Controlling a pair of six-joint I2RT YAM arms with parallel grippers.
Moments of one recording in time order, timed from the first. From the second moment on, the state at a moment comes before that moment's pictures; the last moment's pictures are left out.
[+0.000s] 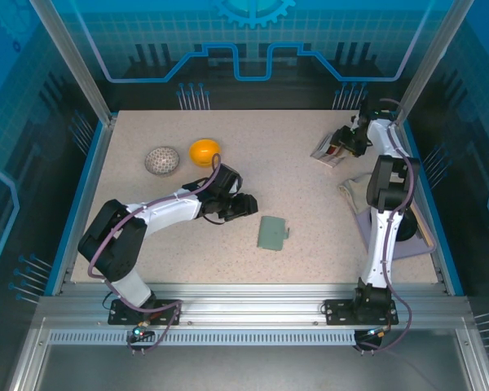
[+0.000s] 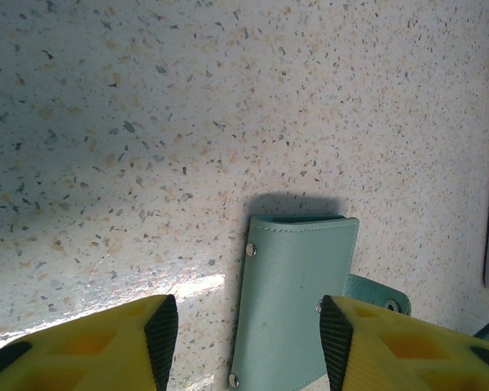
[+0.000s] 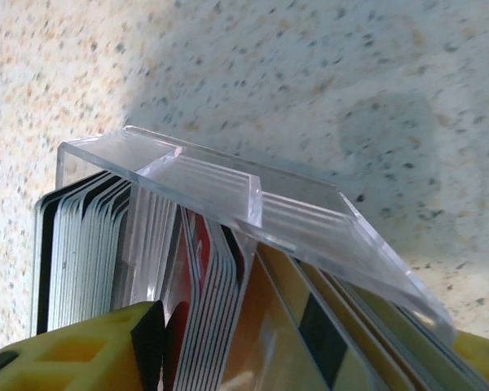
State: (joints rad) left arm -0.59 1.67 1.01 -0.31 0.30 -0.82; right arm -0.13 2.43 2.16 -0.93 -0.28 0.29
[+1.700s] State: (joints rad) left arm -0.50 1.54 0.93 -0.33 0.28 -0.85; right arm 0.29 1.98 1.87 -1.05 -0.31 -0.17
